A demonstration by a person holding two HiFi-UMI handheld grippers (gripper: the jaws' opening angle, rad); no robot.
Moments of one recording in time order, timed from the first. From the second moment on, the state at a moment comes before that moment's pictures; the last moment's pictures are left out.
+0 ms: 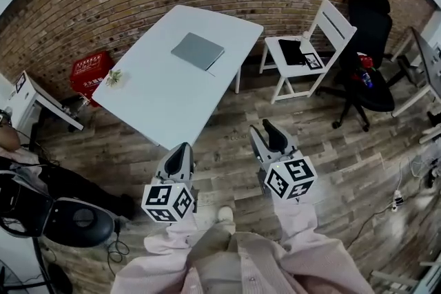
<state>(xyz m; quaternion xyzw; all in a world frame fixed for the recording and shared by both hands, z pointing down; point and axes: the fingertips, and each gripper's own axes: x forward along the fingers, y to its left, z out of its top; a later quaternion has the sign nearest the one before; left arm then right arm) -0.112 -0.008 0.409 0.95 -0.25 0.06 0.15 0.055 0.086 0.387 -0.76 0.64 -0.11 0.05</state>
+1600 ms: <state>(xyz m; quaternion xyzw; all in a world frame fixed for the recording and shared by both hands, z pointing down) 0.067 -0.202 0.453 0.91 -0.34 0.08 0.24 0.242 -0.163 0.426 -0.67 0.71 -0.19 0.03</state>
